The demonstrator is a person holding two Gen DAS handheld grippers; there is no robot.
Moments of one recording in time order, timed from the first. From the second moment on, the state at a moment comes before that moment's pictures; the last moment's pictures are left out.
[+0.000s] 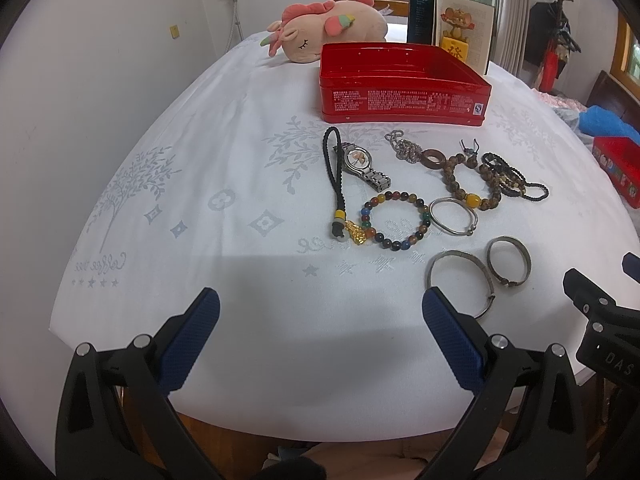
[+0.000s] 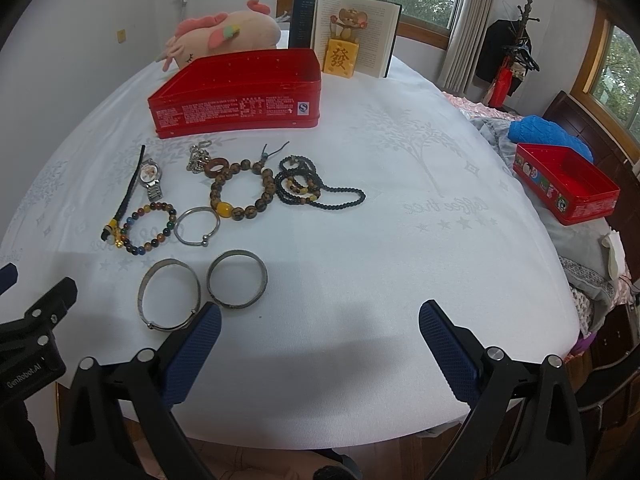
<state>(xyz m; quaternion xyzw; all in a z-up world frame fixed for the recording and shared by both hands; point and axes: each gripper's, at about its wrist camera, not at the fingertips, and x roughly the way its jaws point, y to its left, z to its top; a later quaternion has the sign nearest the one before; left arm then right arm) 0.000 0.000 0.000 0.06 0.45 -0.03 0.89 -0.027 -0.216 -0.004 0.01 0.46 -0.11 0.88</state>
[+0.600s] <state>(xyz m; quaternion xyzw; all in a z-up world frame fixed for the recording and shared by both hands) 0.004 0.007 0.001 0.00 0.46 -0.11 0.88 -0.010 -0.226 -0.001 0.04 0.47 0.02 0.88</state>
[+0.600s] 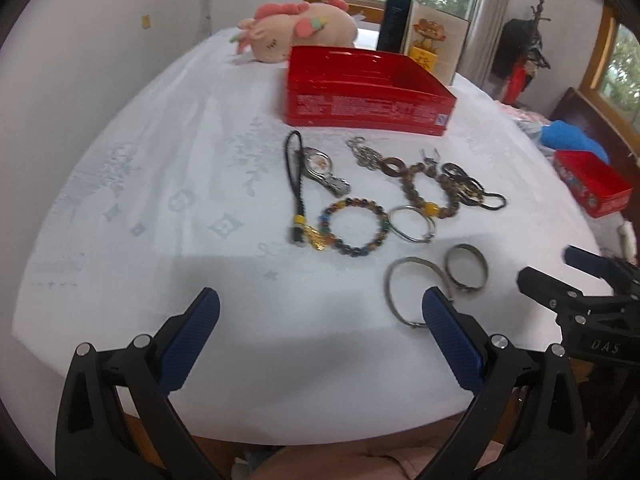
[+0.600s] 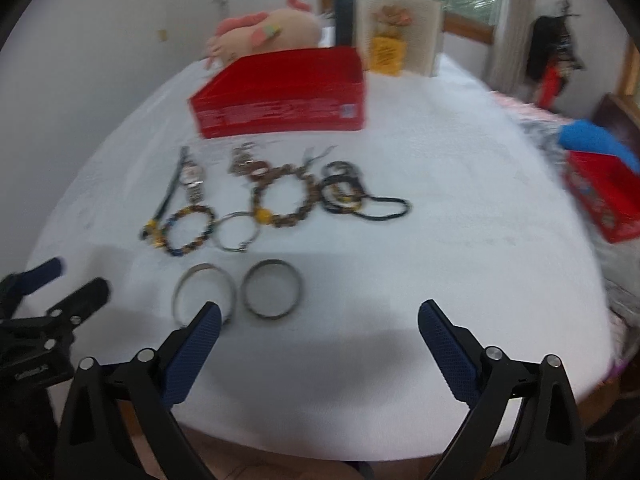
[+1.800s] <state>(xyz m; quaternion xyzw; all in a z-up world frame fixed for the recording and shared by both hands) 0.071 -0.072 -0.049 0.06 0.61 -0.19 0.77 0.071 -0.216 -0.047 0.00 0.60 0.14 0.79</state>
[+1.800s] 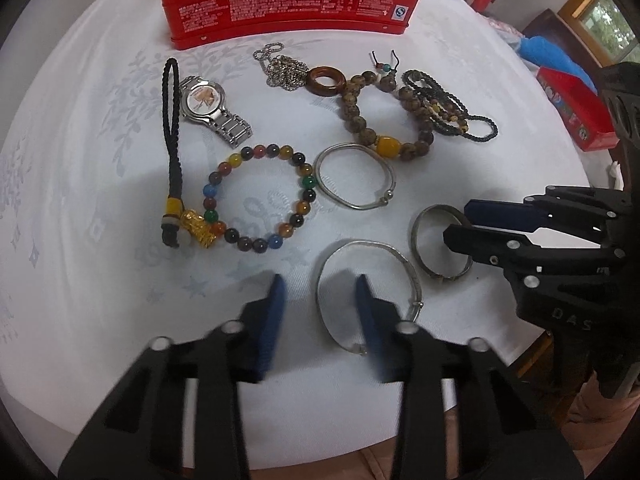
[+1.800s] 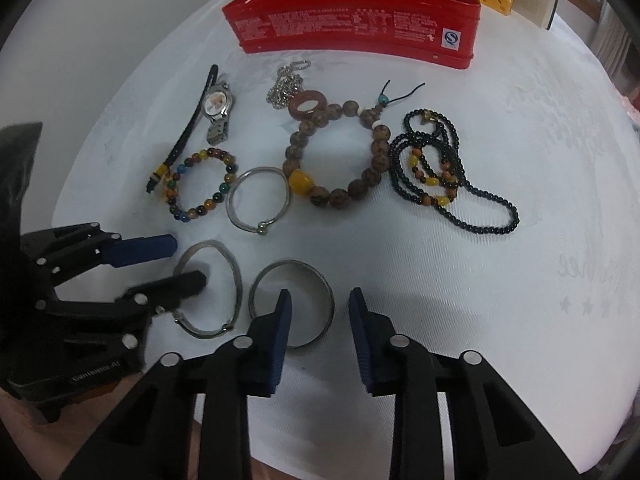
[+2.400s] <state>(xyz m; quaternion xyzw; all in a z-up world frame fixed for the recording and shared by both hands) 0.069 -0.058 -0.046 0.04 0.60 -0.20 0.78 0.068 -0.210 -0.044 -0.03 0.59 0.15 0.80</state>
